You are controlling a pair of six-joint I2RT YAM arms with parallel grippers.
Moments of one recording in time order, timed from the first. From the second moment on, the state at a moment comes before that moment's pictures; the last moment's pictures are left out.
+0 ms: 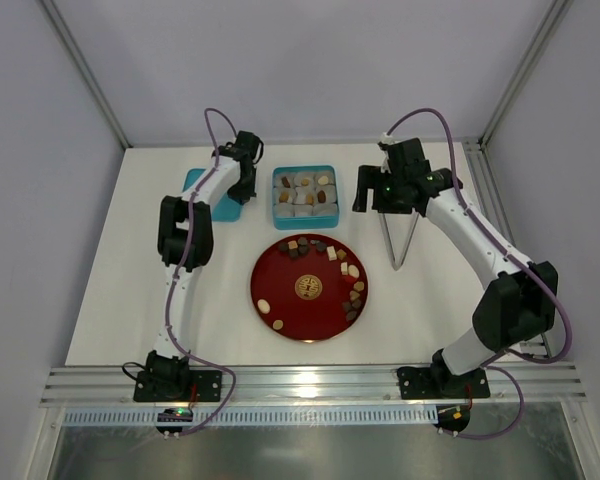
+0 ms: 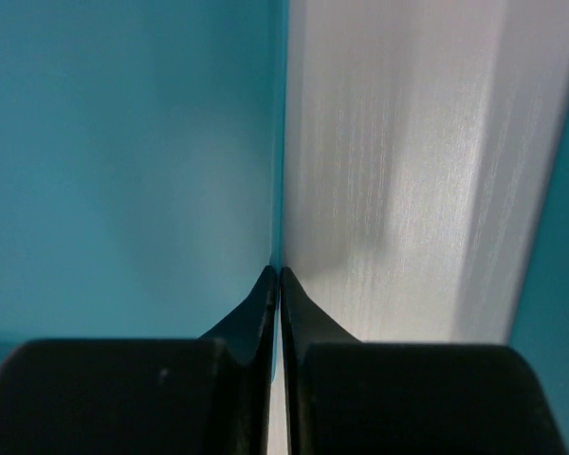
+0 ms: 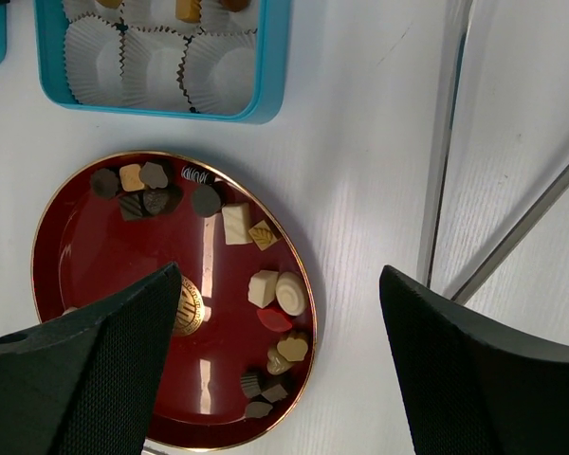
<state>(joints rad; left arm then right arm) -0.28 2.45 2.15 -0.87 -0.21 -0.18 0.33 1.55 1.41 -0.71 -0.06 0.32</state>
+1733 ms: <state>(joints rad) -0.27 2.11 1.86 -0.85 0.04 -0.24 0.51 2.35 2.00 -0.15 -0.41 1.06</state>
